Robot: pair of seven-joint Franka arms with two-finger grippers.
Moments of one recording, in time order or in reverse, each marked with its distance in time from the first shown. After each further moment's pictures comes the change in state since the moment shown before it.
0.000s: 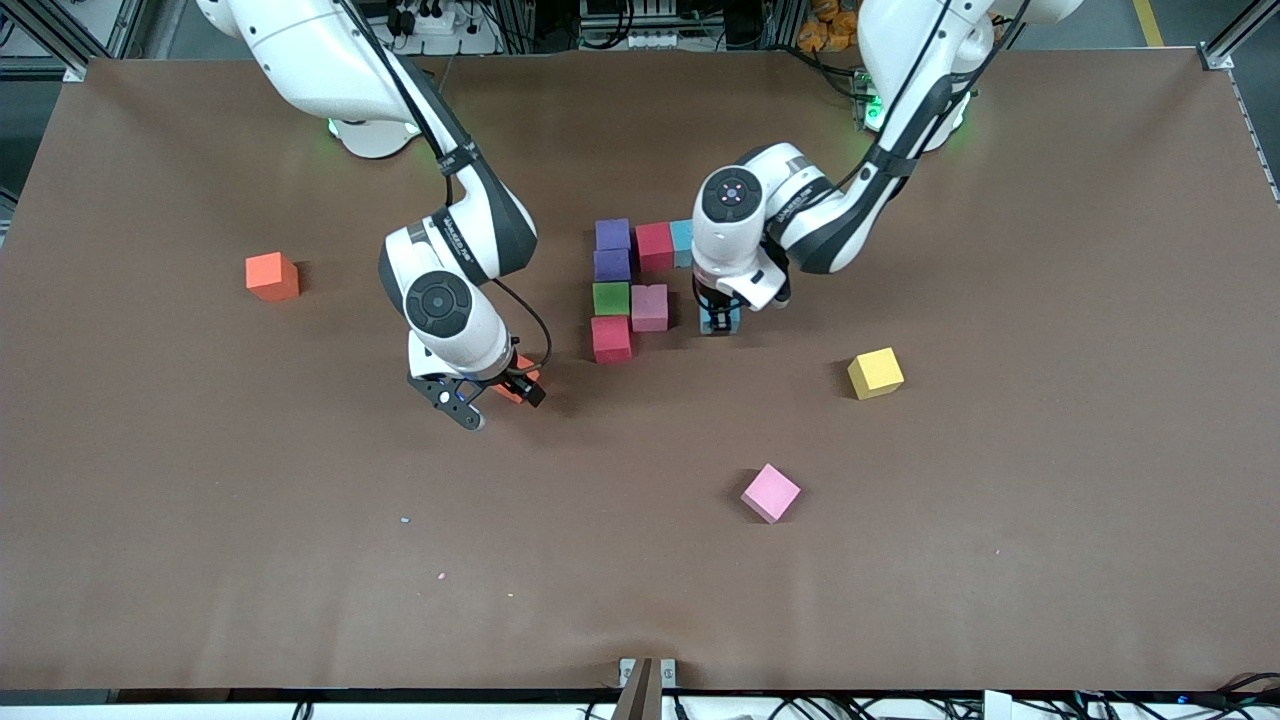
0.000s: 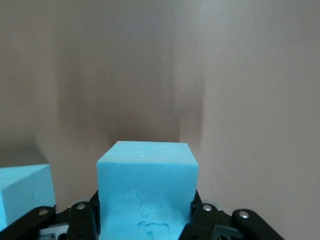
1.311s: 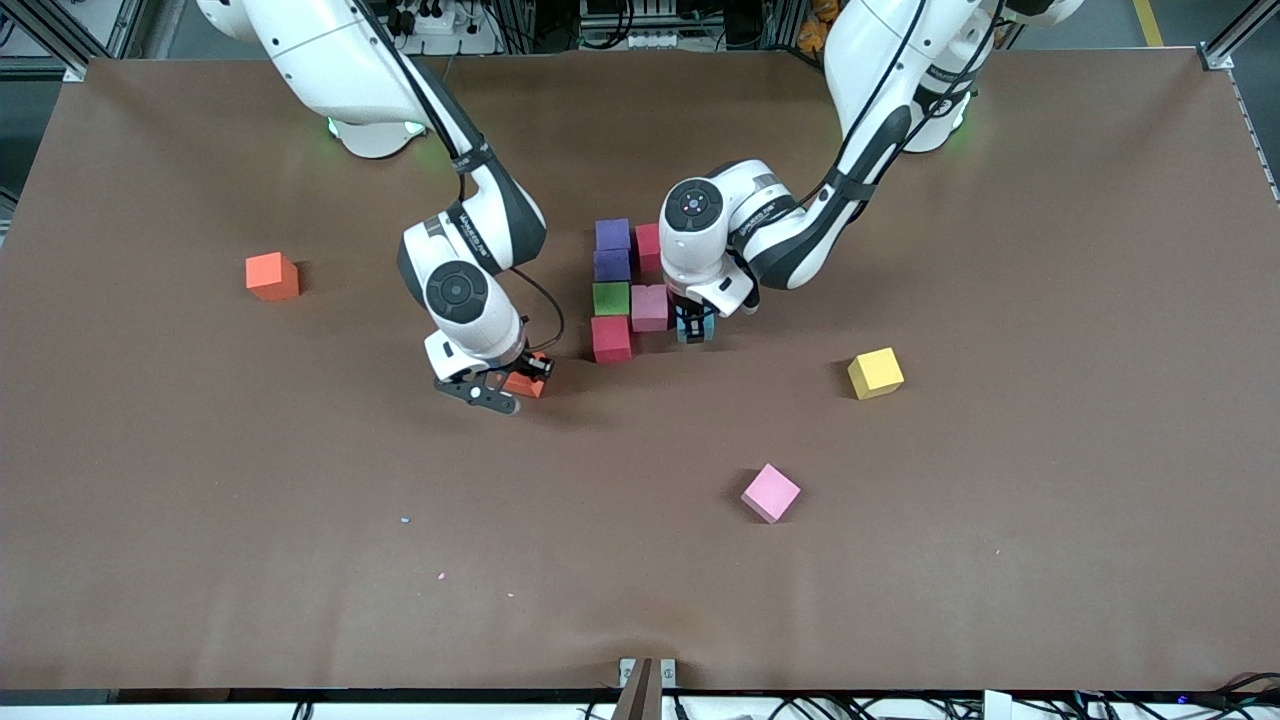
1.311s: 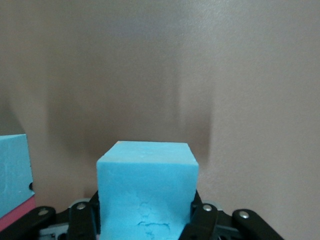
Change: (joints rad) left arm -0.044 0.113 0.002 0.107 0.076 -0.001 -0.108; right arm 0.031 -0.004 0.018 -0.037 0.001 0.040 -0.332
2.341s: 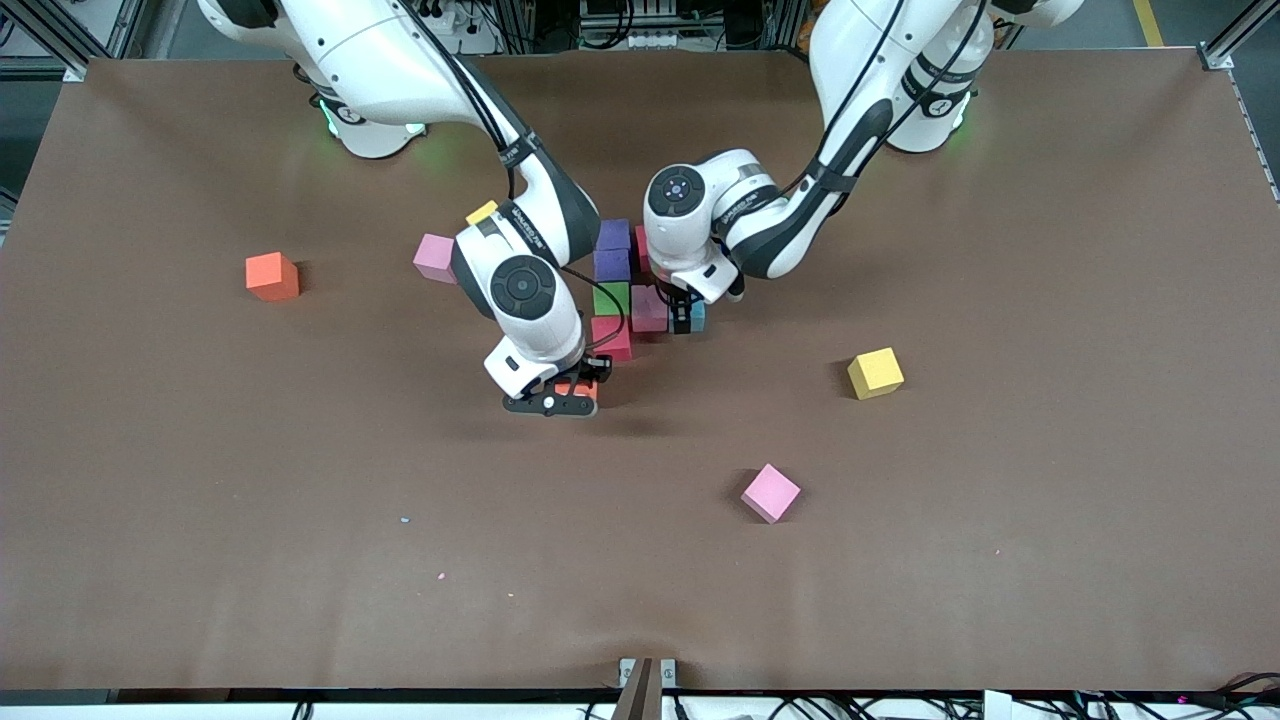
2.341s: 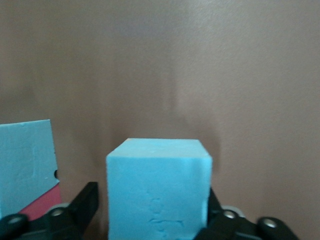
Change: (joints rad) left arm -0.049 0.007 -0.001 -0.003 0.001 -0.001 -0.024; right arm 0.072 0.123 -0.001 0.301 -0.002 -0.142 -0.137
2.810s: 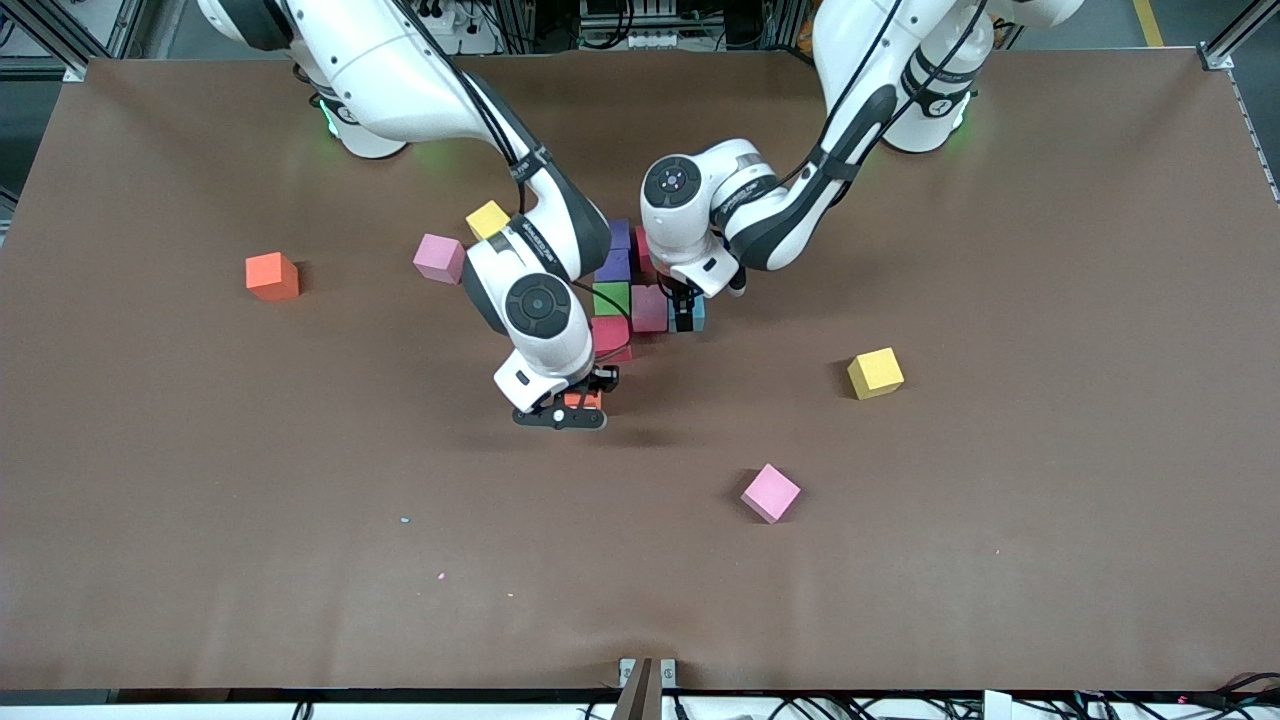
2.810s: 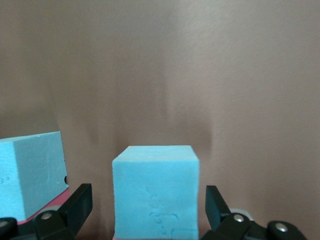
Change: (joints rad) left arm 0.006 -0.065 0.000 -0.009 0.002 -0.073 0.037; right arm 0.002 0.088 -0.001 0.102 -0.010 -0.028 -0.005
